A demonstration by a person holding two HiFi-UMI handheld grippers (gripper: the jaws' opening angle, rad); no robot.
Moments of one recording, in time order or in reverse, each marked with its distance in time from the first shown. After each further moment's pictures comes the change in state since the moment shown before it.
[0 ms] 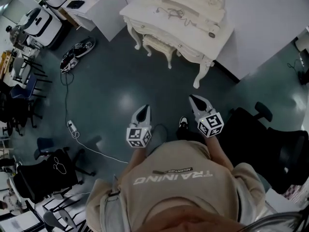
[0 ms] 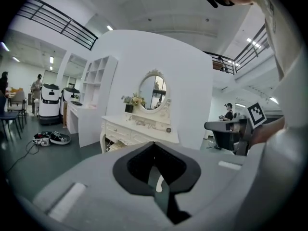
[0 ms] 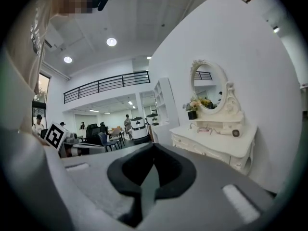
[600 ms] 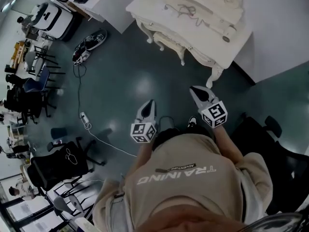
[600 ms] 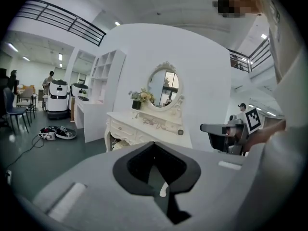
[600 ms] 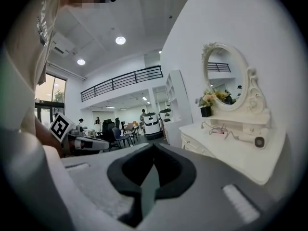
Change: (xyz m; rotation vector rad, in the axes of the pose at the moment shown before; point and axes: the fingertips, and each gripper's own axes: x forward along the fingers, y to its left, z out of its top) left arm 0.135 0.021 0.027 -0.088 0.040 0.114; right arm 0.118 -0.112 0.022 -0.045 0.056 0.217
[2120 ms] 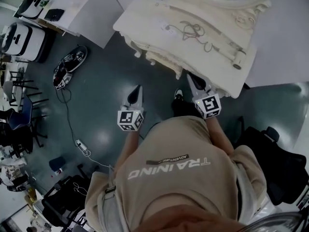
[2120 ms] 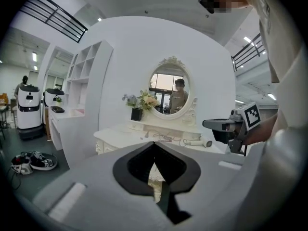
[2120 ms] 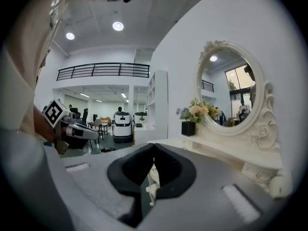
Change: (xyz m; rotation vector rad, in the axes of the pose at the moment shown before) left arm 0.296 0.247 0.149 0.154 -0.021 -0.206; right arm 0.303 -0.181 0.092 -0.149 -0.046 -0.328
